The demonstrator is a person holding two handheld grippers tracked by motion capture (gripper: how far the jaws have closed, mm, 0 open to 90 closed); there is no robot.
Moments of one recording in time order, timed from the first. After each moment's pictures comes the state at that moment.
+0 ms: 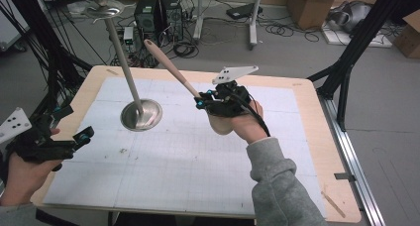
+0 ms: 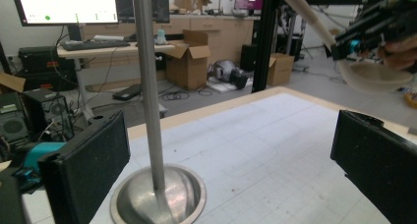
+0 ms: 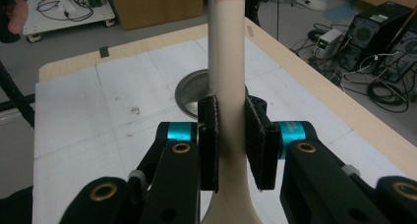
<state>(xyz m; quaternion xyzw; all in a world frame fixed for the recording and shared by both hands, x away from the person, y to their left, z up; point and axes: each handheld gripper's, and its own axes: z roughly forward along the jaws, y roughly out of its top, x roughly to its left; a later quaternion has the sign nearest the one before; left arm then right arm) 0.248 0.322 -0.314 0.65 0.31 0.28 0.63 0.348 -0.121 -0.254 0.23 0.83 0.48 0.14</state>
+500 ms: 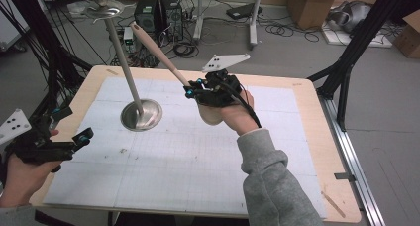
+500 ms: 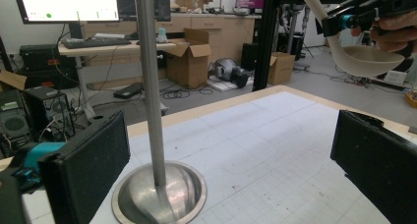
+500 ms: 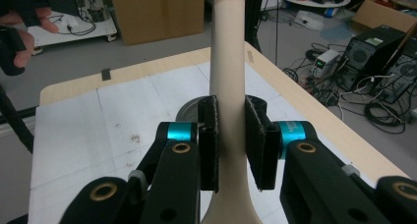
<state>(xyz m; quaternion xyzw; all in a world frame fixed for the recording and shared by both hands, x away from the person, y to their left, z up) 0.245 0.325 -0.315 0.65 0.32 0.28 0.63 0.356 -0.097 -0.232 0.21 0.82 0.50 0.15</state>
